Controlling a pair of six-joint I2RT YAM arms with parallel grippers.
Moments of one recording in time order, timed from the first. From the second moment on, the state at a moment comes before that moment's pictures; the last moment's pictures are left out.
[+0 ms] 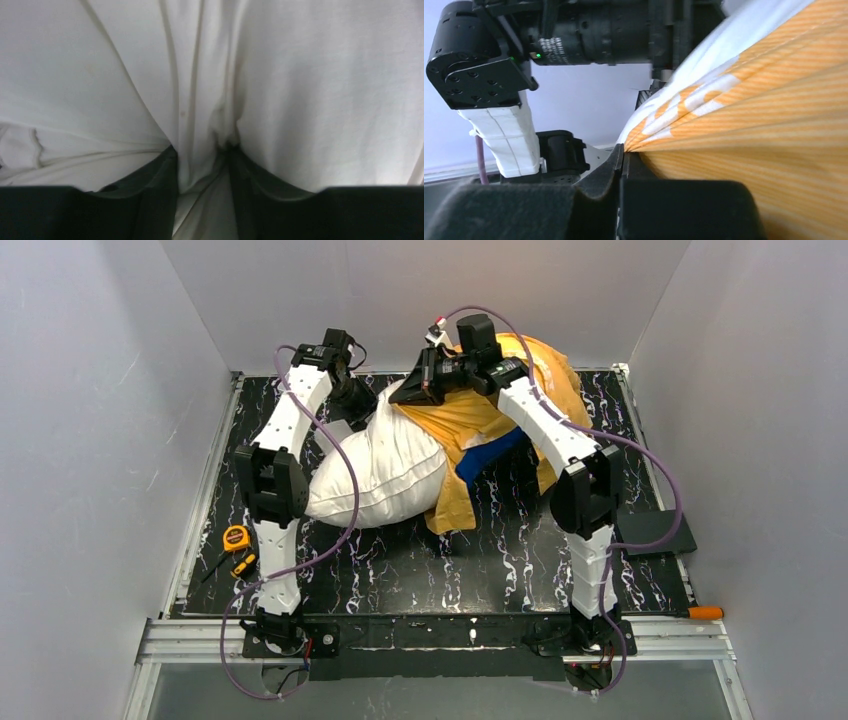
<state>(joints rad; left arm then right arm) -0.25 2.19 2.23 -1.28 0.31 -0.85 0.56 2.11 2.11 -0.42 -0.88 0.99</state>
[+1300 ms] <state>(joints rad) -0.29 2.23 2.46 -1.22 0.93 -0.99 0.47 2.06 2.07 -0.28 -0.95 1.12</state>
